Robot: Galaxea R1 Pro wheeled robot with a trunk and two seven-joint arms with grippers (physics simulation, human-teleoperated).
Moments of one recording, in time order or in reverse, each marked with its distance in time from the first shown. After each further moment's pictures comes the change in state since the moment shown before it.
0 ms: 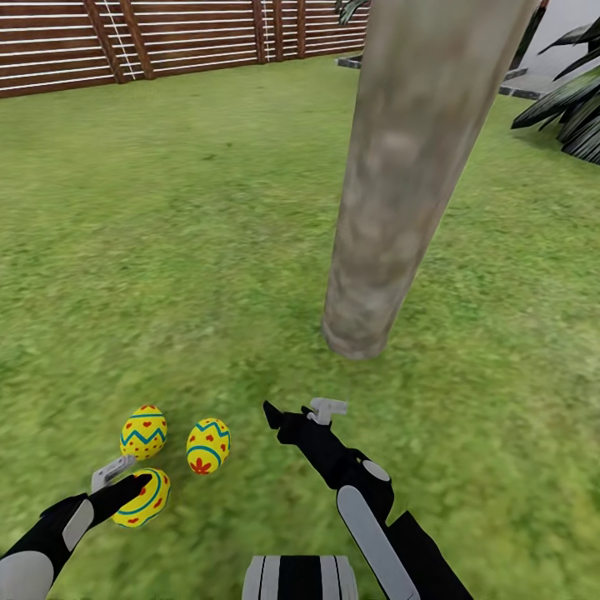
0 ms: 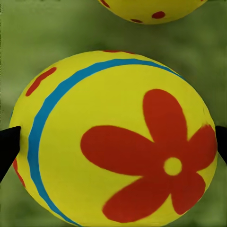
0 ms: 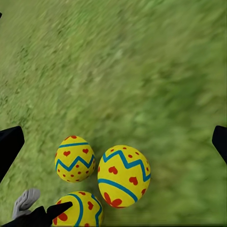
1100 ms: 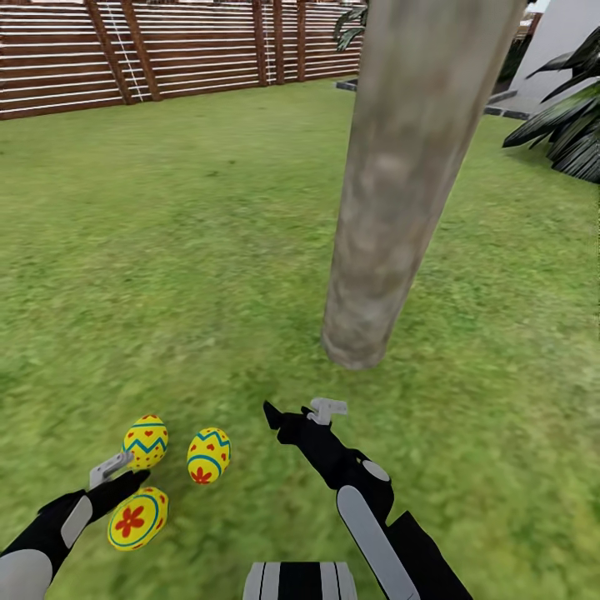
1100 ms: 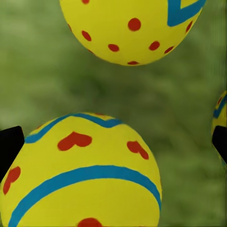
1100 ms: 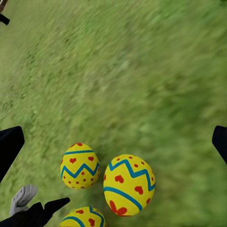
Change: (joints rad) left arm 0.001 0.001 0.006 -0.029 0.001 0.011 0.001; right arm 0.000 0.000 0.000 0.001 0.000 0.000 0.000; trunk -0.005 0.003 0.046
